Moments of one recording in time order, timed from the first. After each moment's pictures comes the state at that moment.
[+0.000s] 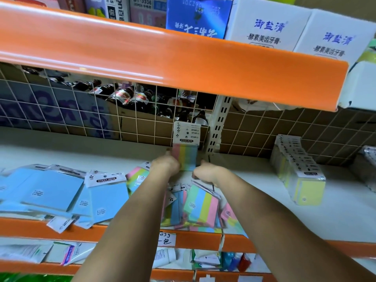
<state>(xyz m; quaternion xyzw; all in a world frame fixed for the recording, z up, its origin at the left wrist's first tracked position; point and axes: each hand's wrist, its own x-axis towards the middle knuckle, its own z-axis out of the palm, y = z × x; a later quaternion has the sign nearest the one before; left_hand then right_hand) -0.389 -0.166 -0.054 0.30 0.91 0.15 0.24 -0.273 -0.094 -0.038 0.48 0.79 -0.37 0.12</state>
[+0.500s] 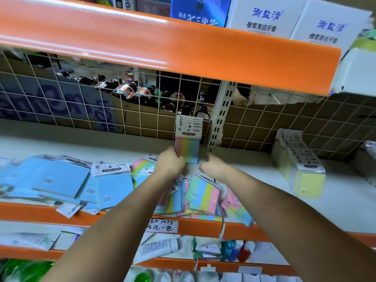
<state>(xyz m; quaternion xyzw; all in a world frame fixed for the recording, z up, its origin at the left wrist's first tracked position) -0.357 -0.198 -0.052 0.31 0.87 0.35 0.17 -0.258 -0.094 -0.049 0.47 0.80 -0.37 0.03</state>
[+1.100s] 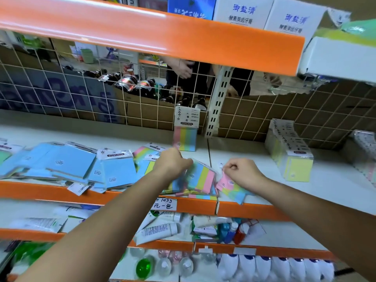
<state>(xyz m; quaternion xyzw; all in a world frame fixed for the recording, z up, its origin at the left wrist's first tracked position) -0.313 -0.244 -0.033 0.34 0.86 0.30 0.22 -0.139 -0.122 -0.033 0.42 0.86 -0.27 -0.08</state>
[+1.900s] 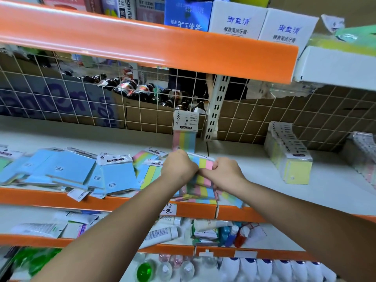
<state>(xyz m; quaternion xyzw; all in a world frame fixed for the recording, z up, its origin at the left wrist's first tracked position) -0.289 -0.237 -0.011 0.32 0.88 0.29 0.20 -0.181 -0.161 -0.017 0.46 0.84 -0.26 -0.06</state>
